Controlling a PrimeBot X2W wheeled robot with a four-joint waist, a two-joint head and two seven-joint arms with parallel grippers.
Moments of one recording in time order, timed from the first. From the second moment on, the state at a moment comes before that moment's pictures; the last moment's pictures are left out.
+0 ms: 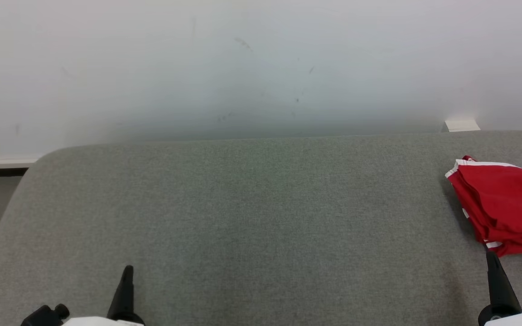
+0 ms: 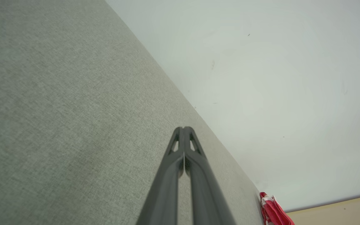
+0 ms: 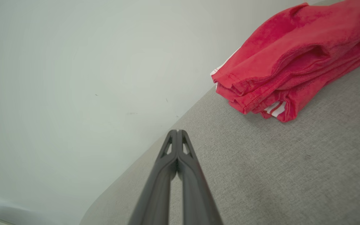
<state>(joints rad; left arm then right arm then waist) -0.04 0.04 0.03 0.26 -0.93 -0.10 -0.06 -0.04 -0.12 0.00 0.22 1.04 0.13 -0.07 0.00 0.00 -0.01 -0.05</state>
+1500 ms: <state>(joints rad) -0.08 0.04 0.08 0.25 -1.38 -0.12 0.05 -0.08 -0.08 -0.07 0.24 1.42 0.13 0.05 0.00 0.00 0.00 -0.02</state>
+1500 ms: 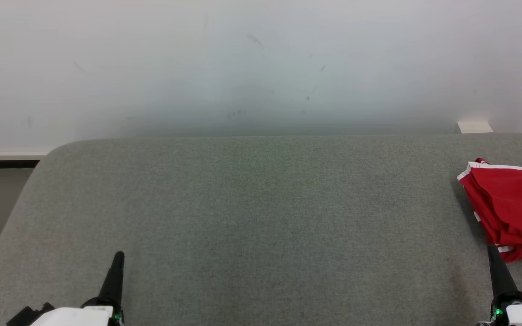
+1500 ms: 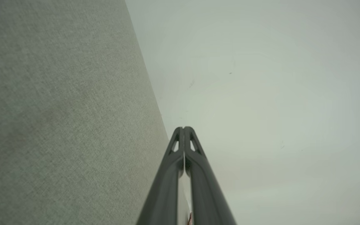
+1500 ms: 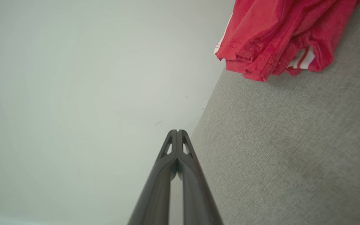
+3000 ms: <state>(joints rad) -0.11 0.05 0.11 0.25 -1.61 -0.13 0.11 -0.10 -0.05 -0.11 0.24 1.62 0.13 0.11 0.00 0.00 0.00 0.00</state>
